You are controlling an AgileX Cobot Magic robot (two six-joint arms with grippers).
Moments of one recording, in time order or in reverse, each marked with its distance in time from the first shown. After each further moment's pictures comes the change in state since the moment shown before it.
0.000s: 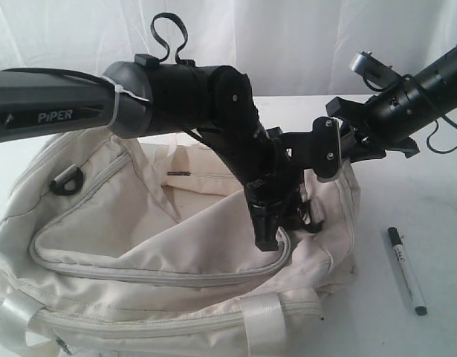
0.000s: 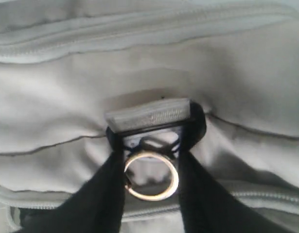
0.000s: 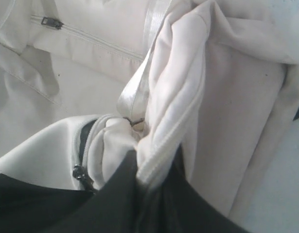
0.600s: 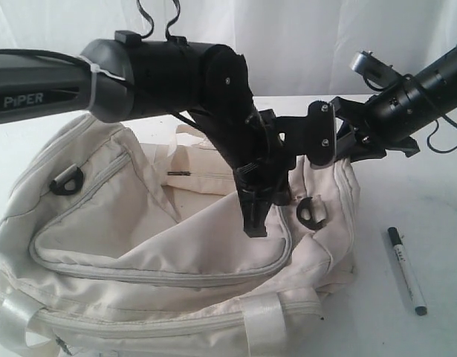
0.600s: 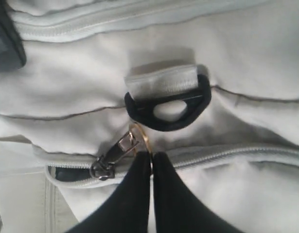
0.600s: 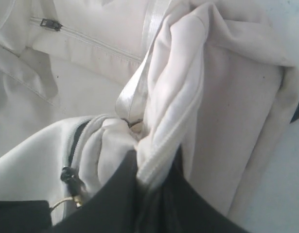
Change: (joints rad) left arm -0.005 -0.066 0.000 0.123 0.046 -0.077; right arm 0.000 0.000 0.000 0.000 -0.006 -0.004
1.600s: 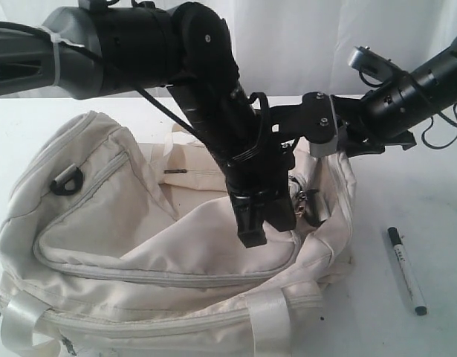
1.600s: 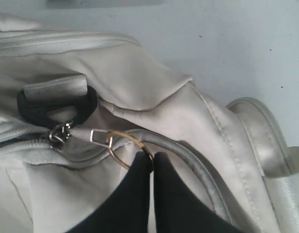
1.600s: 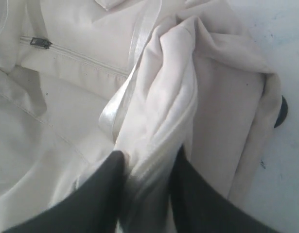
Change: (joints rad) left arm 0.016 -0.059 -0.004 -0.225 0.265 -0.004; right arm 0.016 -0.007 0.006 0.003 -0.098 -0.004
